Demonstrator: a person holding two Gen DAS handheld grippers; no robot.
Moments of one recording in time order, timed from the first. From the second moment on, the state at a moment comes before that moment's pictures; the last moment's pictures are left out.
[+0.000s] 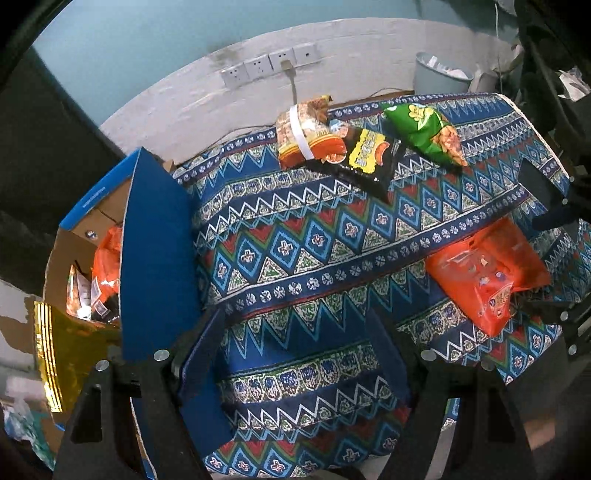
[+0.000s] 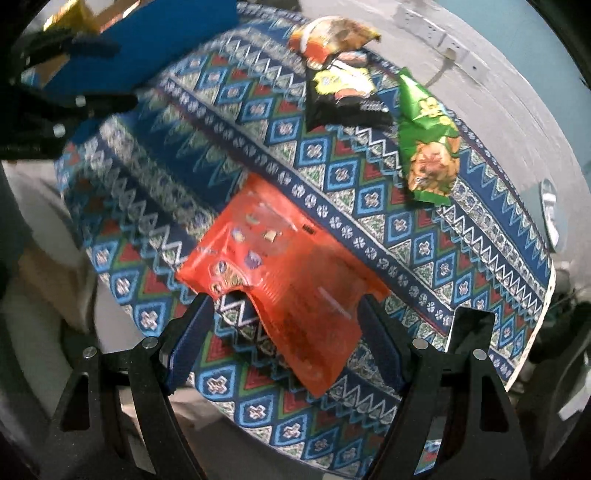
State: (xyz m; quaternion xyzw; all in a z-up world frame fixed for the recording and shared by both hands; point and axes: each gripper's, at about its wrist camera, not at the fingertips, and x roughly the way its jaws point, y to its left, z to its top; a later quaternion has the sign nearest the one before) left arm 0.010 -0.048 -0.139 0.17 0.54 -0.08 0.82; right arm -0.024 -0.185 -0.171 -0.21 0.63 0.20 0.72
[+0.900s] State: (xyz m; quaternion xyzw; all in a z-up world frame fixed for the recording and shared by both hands) left arm 0.029 -0.052 -0.161 0.14 0.57 -0.09 0.81; right arm 0.046 -0.194 -0.211 -0.06 0.67 0.16 0.72
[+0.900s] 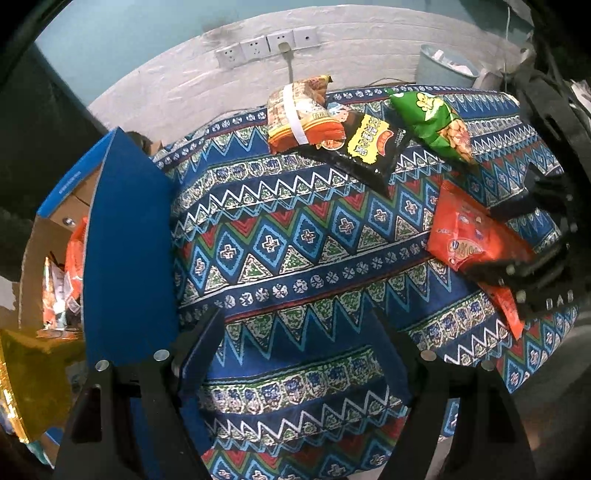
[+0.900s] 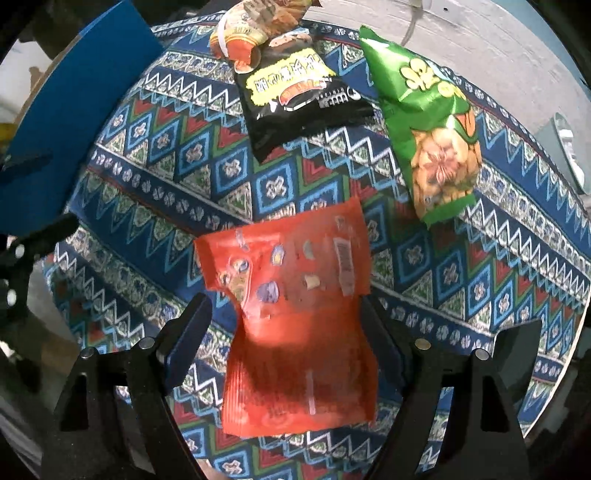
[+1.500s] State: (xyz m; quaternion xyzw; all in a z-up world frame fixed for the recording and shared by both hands) left arm 0.036 -0.059 -0.176 0.14 0.58 -0.08 0.80; right arm 0.046 -0.206 -0.245 -0.08 0.68 0.11 0.72
